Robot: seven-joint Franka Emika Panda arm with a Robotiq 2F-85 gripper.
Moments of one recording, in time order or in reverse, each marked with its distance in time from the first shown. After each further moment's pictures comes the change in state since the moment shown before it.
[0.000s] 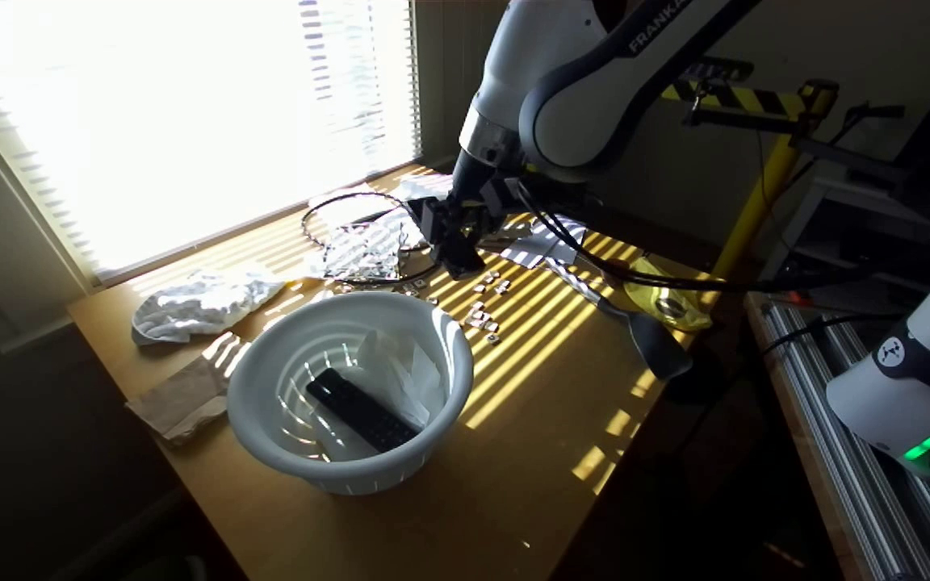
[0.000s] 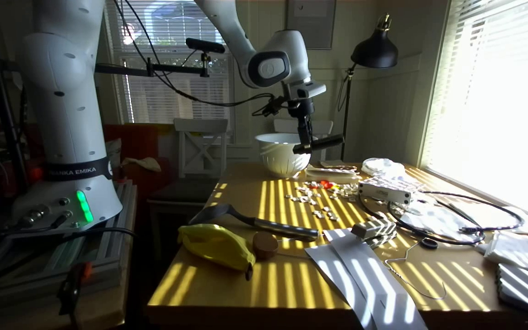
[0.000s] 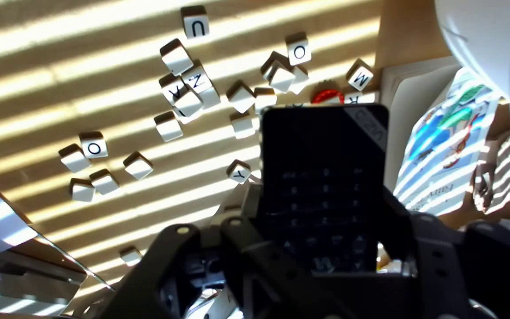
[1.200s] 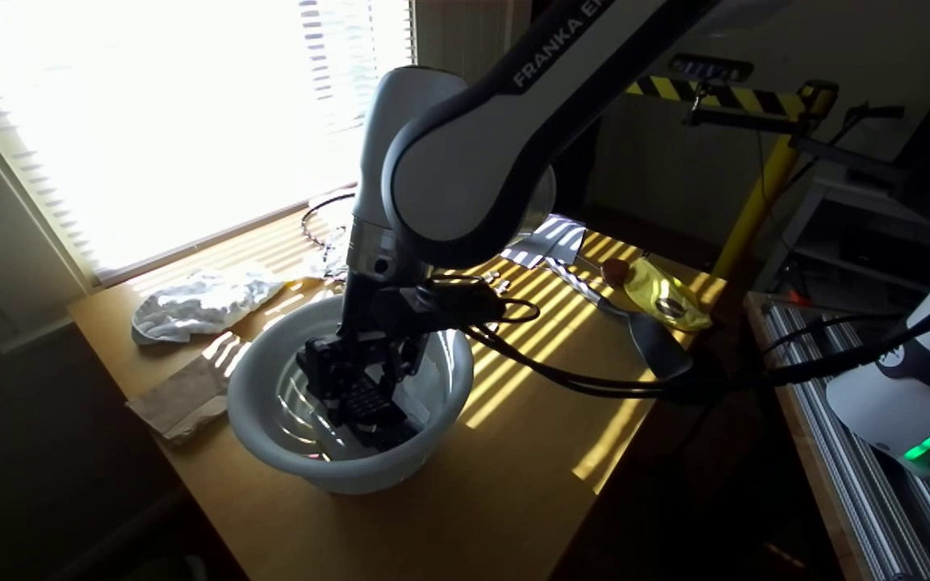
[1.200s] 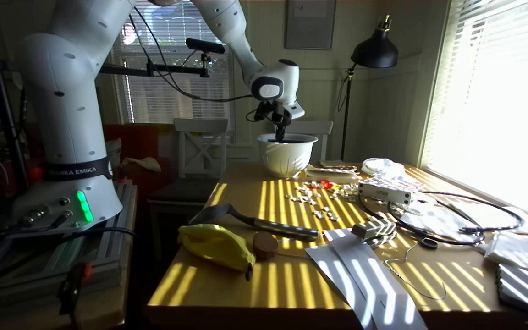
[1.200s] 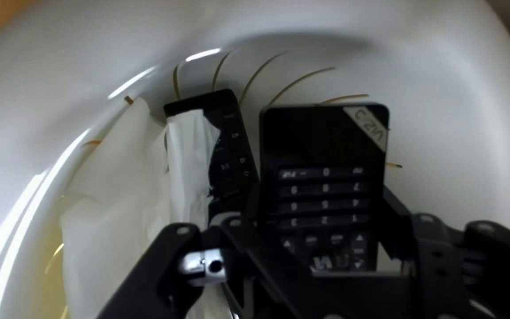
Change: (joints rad) arm -0.002 0.293 0.337 0.367 0.318 -0.214 -0.093
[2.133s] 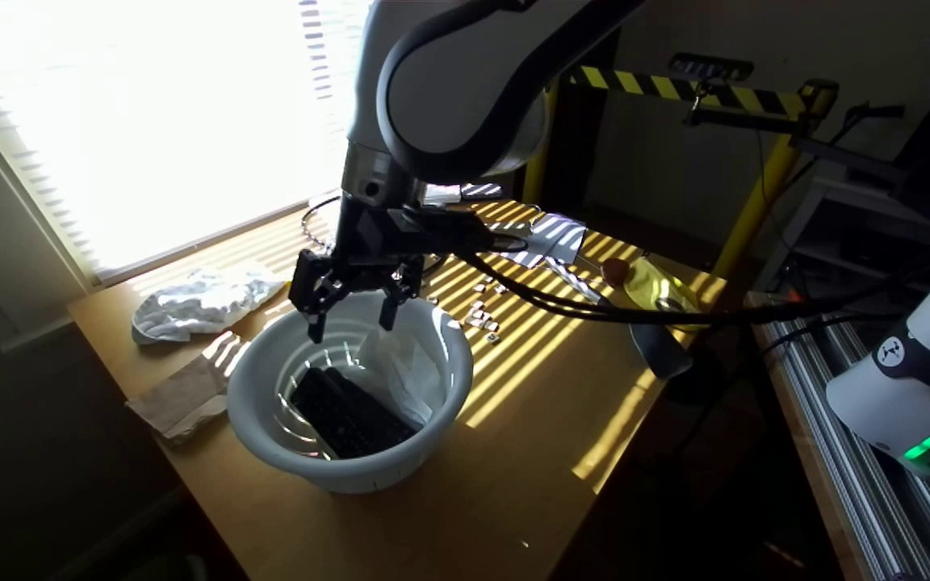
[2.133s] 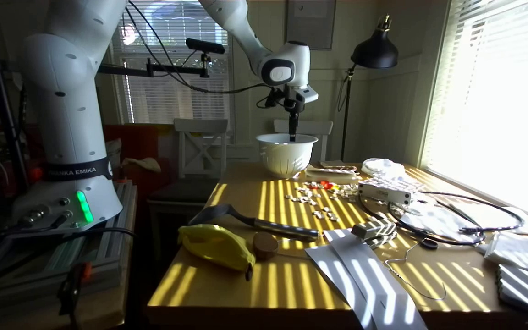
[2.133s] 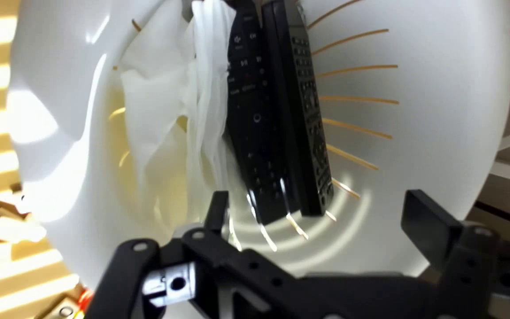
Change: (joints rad) arm 0.013 -0.079 -0.110 0.031 -0.073 -0.069 0.054
